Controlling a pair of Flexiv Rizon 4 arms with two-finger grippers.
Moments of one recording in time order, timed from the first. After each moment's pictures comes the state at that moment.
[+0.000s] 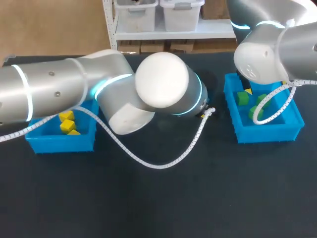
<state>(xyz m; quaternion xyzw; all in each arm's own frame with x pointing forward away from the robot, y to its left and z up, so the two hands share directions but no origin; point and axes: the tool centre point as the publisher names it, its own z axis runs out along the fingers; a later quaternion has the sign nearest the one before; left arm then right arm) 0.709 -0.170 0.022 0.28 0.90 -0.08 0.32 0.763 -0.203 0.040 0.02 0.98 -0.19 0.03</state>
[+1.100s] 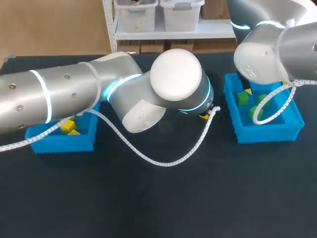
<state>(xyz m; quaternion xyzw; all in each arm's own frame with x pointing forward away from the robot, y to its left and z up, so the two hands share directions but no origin) 0.727 -0.181 -0.006 0.28 0.91 -0.06 0.30 0.763 -0.203 0.040 0.02 0.98 -0.19 0.03</state>
